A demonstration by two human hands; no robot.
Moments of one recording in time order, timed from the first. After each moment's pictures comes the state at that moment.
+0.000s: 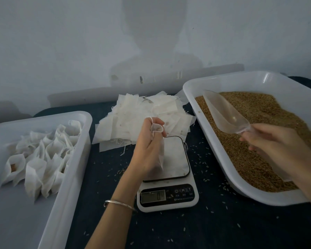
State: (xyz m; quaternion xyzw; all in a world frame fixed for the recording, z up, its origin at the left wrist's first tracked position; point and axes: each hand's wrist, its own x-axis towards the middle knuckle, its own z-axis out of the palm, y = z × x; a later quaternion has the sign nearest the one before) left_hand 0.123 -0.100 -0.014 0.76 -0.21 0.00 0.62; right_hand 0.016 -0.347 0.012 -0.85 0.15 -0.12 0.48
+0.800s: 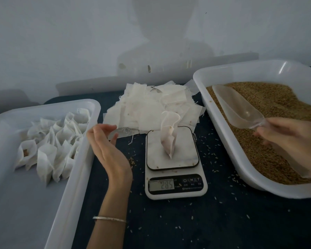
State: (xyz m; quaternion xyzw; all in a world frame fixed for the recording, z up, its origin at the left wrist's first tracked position) left_hand 0.103 -0.049 -0.021 0.60 0.08 0.29 0.74; right_hand 0.013 -0.349 0.005 -0.87 0.15 -0.13 0.46
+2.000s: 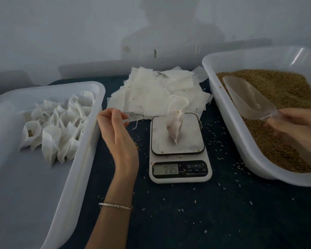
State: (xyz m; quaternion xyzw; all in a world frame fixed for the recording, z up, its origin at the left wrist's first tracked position) left_hand 0.094 -0.050 -0.026 0.64 0.05 0.28 0.71; right_hand 0.022 -0.367 -0.014 -0.87 0.20 -0.08 0.44
